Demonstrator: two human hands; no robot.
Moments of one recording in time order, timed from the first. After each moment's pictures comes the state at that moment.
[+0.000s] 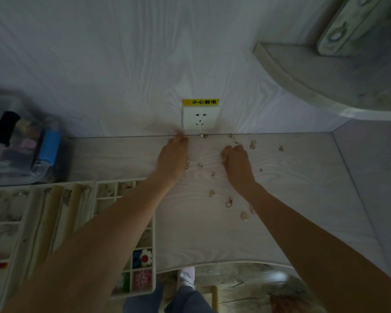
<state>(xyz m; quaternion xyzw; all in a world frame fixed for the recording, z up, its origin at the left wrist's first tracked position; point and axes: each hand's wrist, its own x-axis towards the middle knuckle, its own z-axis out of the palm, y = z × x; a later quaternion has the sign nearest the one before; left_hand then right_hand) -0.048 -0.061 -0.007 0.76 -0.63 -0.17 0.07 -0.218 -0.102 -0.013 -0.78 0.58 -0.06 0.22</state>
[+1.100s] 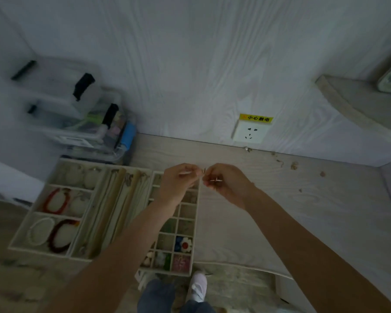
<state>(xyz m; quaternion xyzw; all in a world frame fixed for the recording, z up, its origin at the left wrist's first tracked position) -0.012 0.070 0.060 0.69 -0.23 -0.42 0.54 -0.118 -0.016 0.077 -0.40 0.44 -0.14 0.79</state>
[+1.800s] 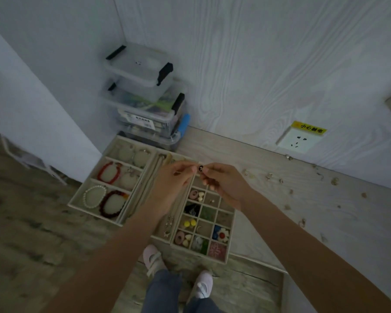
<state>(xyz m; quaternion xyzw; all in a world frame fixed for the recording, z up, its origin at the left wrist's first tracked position) 0.056 0.165 0.062 0.70 -0.21 -0.35 0.58 -0.044 0.060 0.072 -0.50 0.37 -0.08 0.78</state>
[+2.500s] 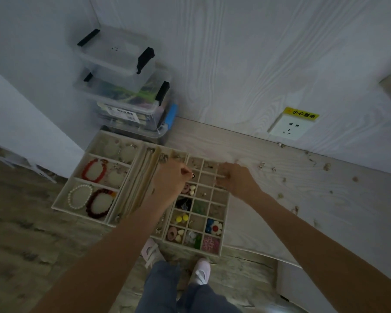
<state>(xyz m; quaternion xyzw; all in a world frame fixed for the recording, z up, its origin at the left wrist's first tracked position) 0.066 0.137 0.008 0.85 -0.37 -0.27 0.26 -0.080 0.023 0.037 -0.84 0.40 0.06 0.37</state>
